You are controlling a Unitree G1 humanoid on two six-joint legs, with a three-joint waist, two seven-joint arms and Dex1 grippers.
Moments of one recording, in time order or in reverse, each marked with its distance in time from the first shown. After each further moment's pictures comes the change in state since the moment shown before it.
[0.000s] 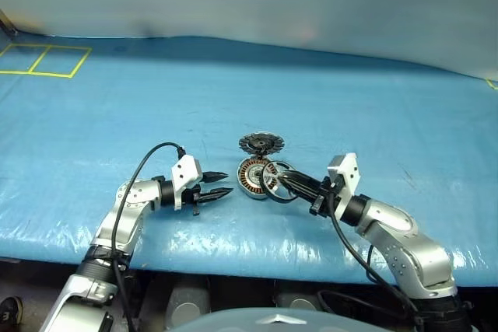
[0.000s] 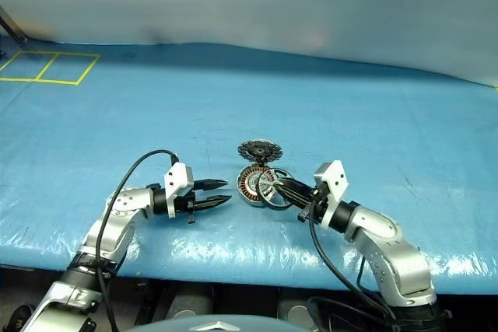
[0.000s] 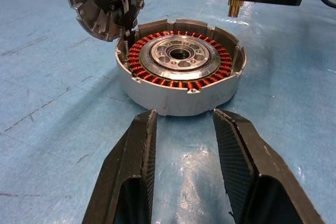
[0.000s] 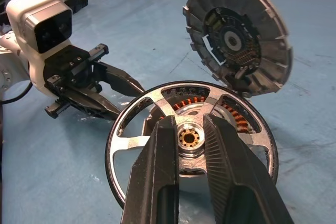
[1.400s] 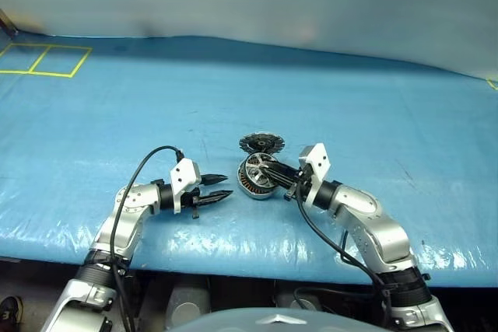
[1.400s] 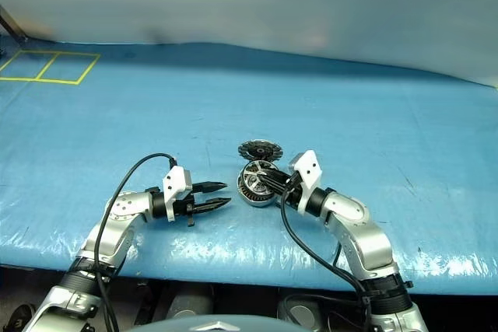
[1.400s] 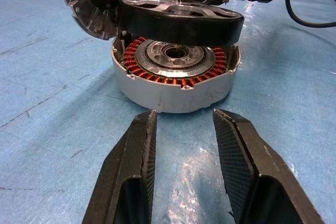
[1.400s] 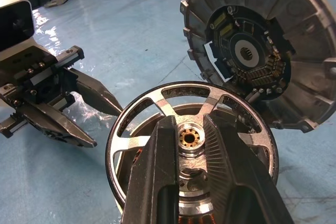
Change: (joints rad) left arm 0.028 0.001 0.000 0.000 -0.005 -0.024 0.009; right arm -0.153 0.102 0.112 0.185 -0.167 -0.076 -0.030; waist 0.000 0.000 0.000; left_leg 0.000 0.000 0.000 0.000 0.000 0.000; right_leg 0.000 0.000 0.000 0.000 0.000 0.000
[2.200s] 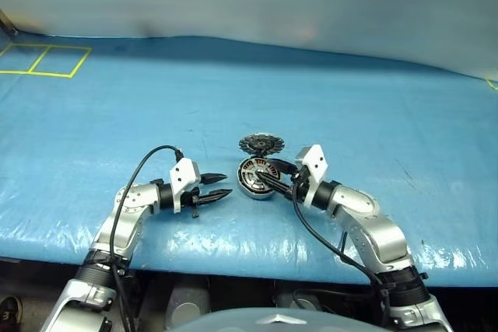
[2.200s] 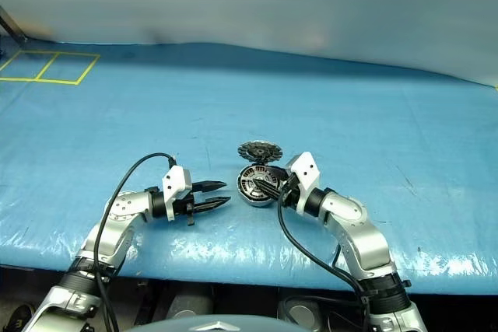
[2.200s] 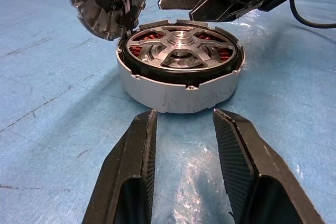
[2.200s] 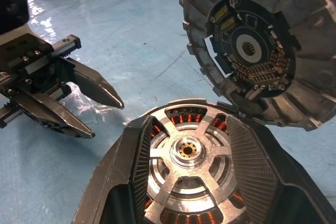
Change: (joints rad) left arm 0.000 0.002 0.000 0.000 0.001 -0.006 0.013; right arm 0.003 0.001 0.009 -0.001 -0.023 -0.017 0.002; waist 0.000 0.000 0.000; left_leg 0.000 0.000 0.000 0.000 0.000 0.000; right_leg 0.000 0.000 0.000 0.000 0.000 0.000
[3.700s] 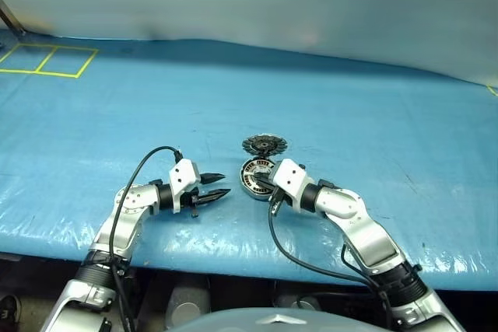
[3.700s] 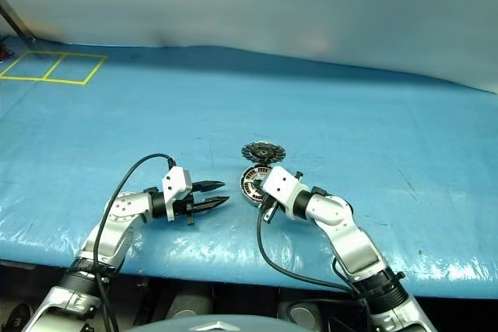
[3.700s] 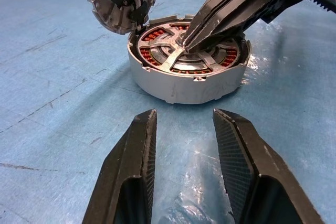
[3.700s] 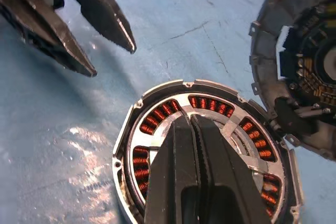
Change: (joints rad) left arm 0.003 0.002 0.000 0.016 0.021 -0.019 0.023; right arm -0.010 -0.030 0.144 -0.006 -0.243 -0.071 -0.048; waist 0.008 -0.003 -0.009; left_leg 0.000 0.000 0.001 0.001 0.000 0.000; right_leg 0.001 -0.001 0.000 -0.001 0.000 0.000
